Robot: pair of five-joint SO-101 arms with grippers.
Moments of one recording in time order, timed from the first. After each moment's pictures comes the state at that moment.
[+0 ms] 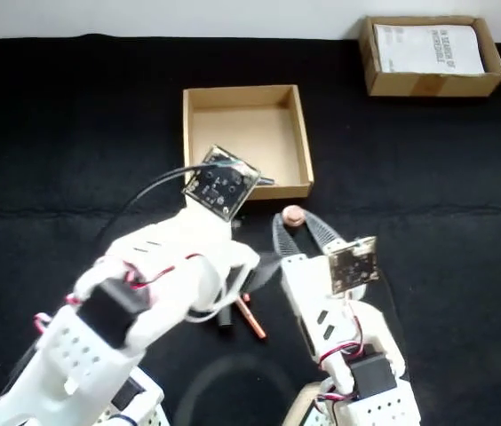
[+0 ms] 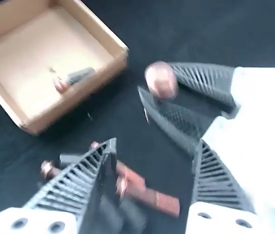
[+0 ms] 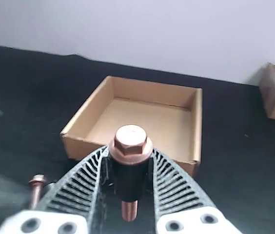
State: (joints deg) left arm 33.2 -57.6 37.7 66.6 4.3; right arm -23.7 -104.0 94.4 25.3 0.7
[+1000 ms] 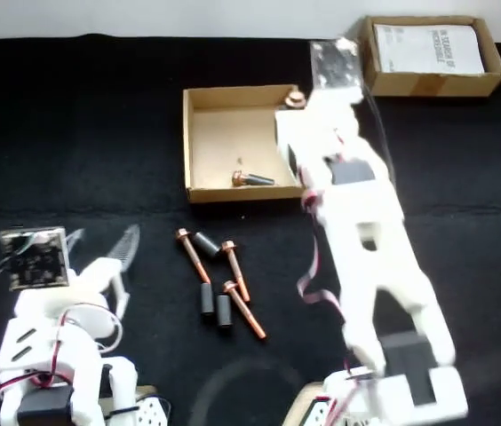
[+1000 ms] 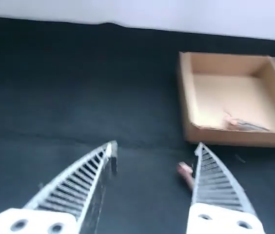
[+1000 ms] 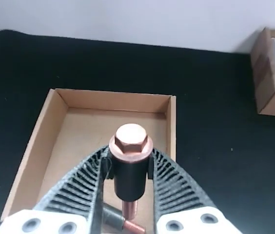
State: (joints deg) left arm -15.6 -103.5 65.3 69.7 4.1; right arm -19.0 -2.2 11.1 29.8 -3.0
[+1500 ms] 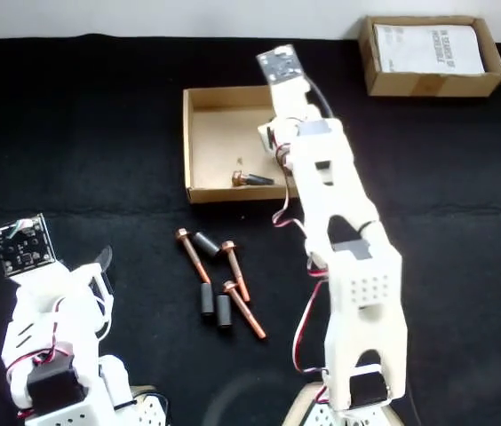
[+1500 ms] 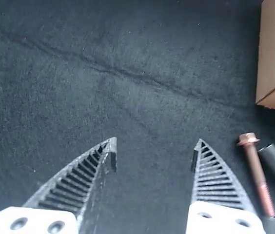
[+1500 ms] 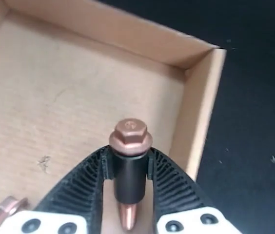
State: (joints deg) left arm -25.6 -103.3 79.5 69.7 4.1; right arm -18.9 45.1 -32.0 45.7 13.5
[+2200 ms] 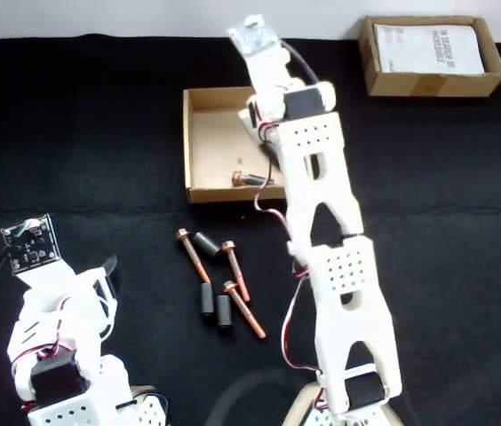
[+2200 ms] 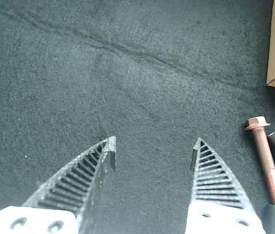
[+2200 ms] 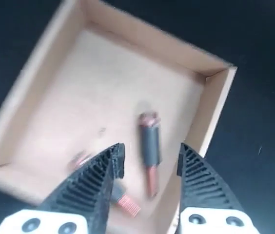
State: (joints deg) left arm -25.6 -103.3 82.9 69.7 4.1; right arm -24.4 55.1 -87.8 94.6 10.9
